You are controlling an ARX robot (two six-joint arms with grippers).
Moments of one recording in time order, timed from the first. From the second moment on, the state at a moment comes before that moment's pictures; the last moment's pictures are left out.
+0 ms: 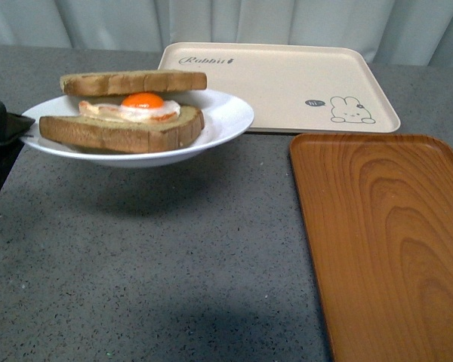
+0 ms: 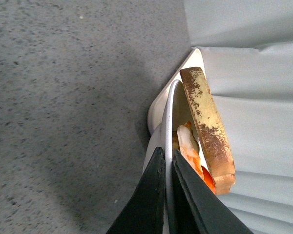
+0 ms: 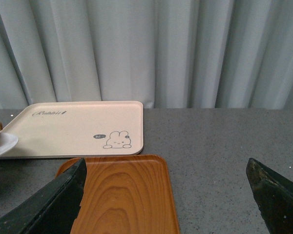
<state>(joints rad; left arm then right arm) -0.23 1.60 0.39 0.82 -0.17 -1.30 0.00 0.00 0.01 0.00 0.00 0.00</state>
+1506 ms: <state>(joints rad) -0.30 2.18 1.18 0.62 -0.24 -1.22 0.00 0.00 0.01 0.00 0.00 0.00</state>
